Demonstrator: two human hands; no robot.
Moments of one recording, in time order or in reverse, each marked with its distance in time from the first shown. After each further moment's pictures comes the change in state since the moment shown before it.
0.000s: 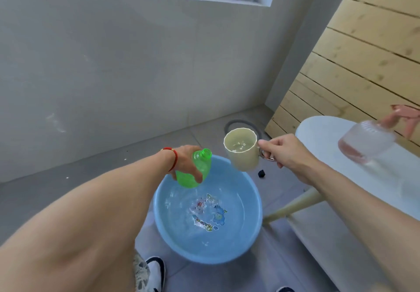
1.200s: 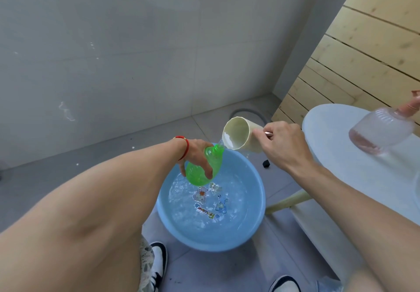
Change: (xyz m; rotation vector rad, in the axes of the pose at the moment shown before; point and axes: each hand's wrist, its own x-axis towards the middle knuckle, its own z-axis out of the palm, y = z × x) left_hand 0.015 0.016 0.019 0.012 -0.169 -0.092; right_hand 0.003 0.003 0.027 -0.537 0.342 -0.415
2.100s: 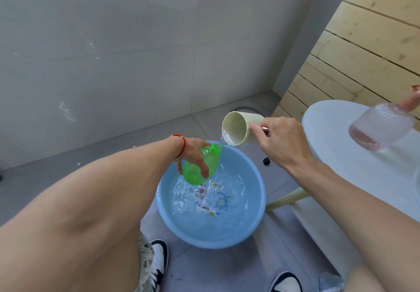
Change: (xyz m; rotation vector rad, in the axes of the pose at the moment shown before) left_hand 0.002 -0.007 -0.002 0.032 -0.016 -0.005; right_hand 0.000 -0.001 0.000 -0.128 0.114 -0.164
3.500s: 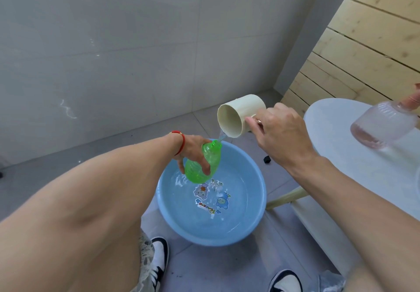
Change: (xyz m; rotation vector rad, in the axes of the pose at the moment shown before) left_hand 0.000 -0.003 -0.002 -0.066 -0.044 0.046; right_hand 0.005 -0.009 -0.002 -0.135 0.198 -0.220
